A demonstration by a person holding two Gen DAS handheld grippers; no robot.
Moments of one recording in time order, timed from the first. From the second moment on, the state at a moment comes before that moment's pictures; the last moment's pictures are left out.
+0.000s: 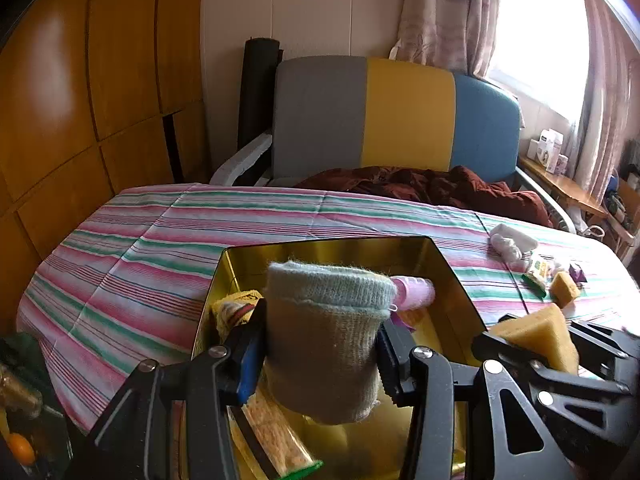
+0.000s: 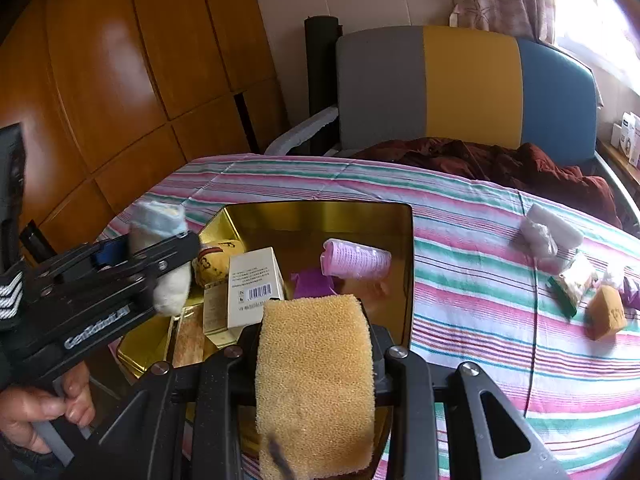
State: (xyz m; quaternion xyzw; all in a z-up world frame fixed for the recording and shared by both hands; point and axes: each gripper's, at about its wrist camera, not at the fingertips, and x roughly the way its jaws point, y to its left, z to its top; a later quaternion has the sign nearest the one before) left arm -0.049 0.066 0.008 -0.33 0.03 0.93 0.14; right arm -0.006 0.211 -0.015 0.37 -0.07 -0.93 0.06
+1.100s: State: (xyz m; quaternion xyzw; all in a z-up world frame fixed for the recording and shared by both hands) left arm -0.033 0.048 0.026 -0.30 0.00 0.95 0.12; right arm 0.006 0.245 -0.007 0.32 -0.10 -0.94 -0.03
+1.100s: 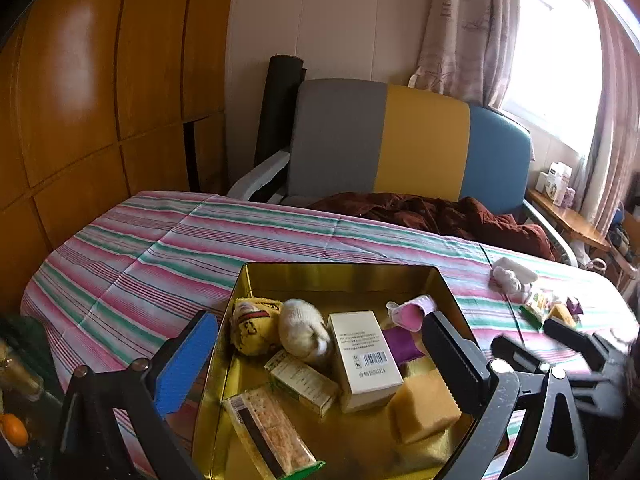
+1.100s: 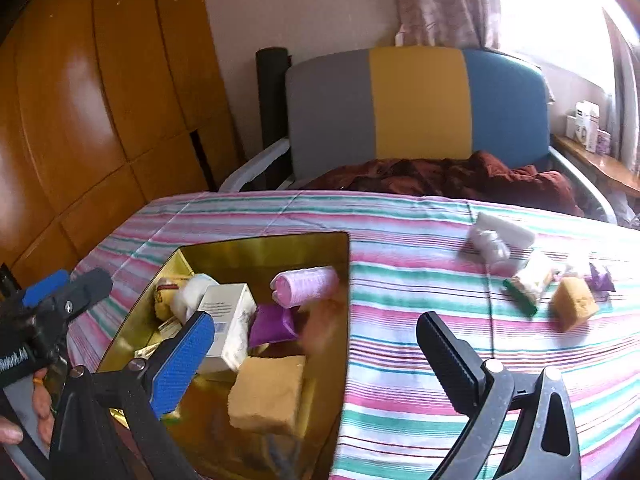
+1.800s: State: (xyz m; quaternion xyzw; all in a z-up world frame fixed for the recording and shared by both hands) left arm -0.004 0.093 0.015 -0.32 0.05 0.93 0.17; right arm 0.029 0.319 0.016 0.28 -0.11 -0.95 -0.12
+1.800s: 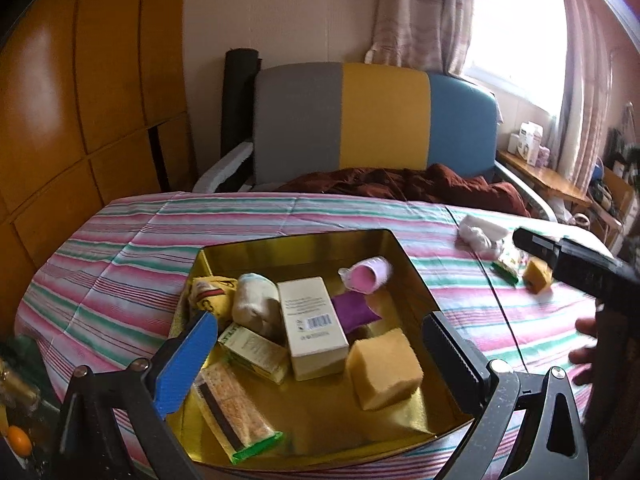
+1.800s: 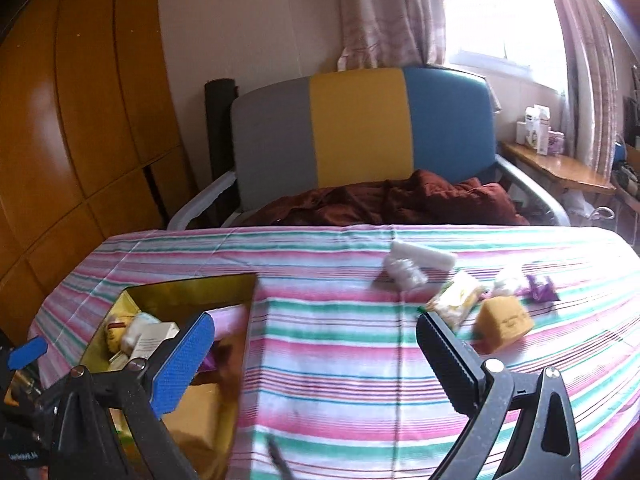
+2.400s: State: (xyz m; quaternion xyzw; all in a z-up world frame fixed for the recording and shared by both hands) left arm 0.004 0.132 0.000 -0.33 0.10 0.92 0.19; right arm 0.031 0.423 0.042 0.26 -0.07 -0.94 -0.21
